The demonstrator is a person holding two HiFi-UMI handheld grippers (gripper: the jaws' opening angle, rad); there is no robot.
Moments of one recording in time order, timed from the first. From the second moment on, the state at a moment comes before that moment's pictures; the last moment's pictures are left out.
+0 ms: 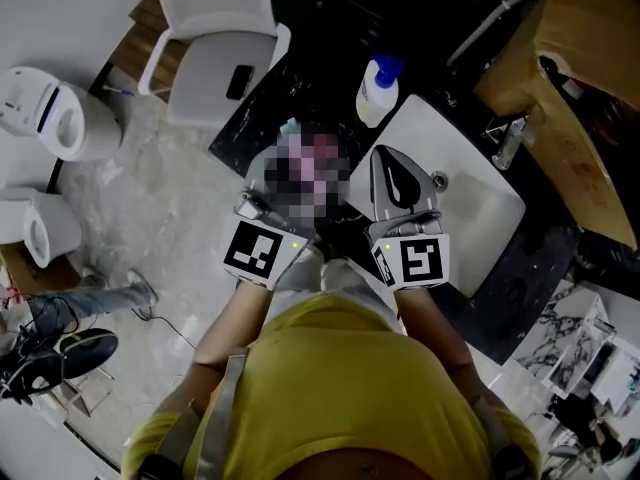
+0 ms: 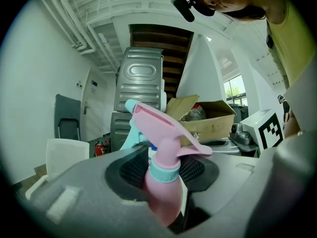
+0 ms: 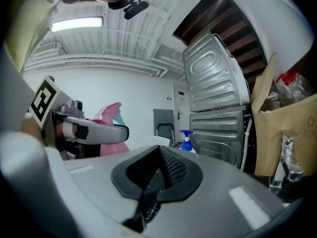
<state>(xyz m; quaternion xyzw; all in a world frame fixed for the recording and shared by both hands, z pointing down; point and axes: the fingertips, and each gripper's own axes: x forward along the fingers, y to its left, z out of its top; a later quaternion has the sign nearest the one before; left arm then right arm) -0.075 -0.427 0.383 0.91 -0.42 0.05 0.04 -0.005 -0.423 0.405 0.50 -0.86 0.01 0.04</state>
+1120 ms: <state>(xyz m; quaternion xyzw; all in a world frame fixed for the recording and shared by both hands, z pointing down) -0.046 -0.519 0.460 0.92 -0.36 0.11 0.12 0.001 -0.473 0.439 0.53 -0.85 0.05 0.07</state>
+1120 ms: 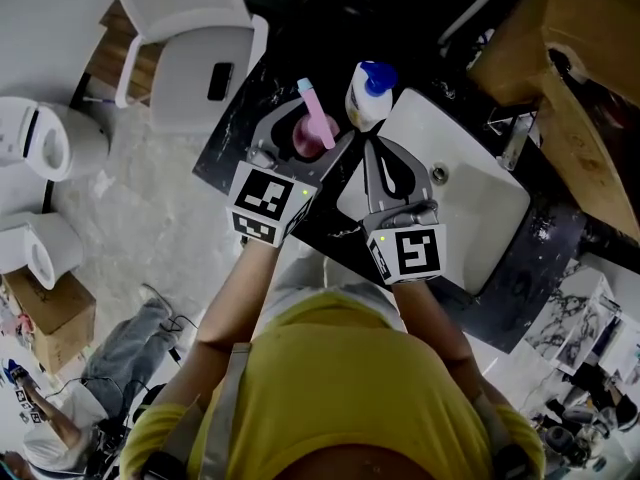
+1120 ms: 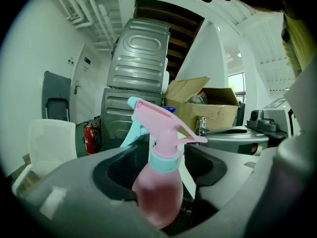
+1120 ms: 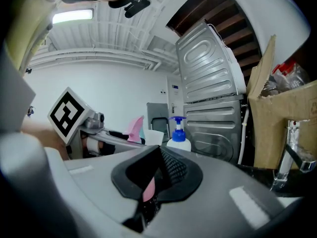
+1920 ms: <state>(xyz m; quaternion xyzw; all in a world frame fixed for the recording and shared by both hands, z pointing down) -0.090 -0.458 0.420 0.89 -0.43 0.11 0.06 -0.004 -0.433 0.410 0.51 -0.86 0.02 0.04</state>
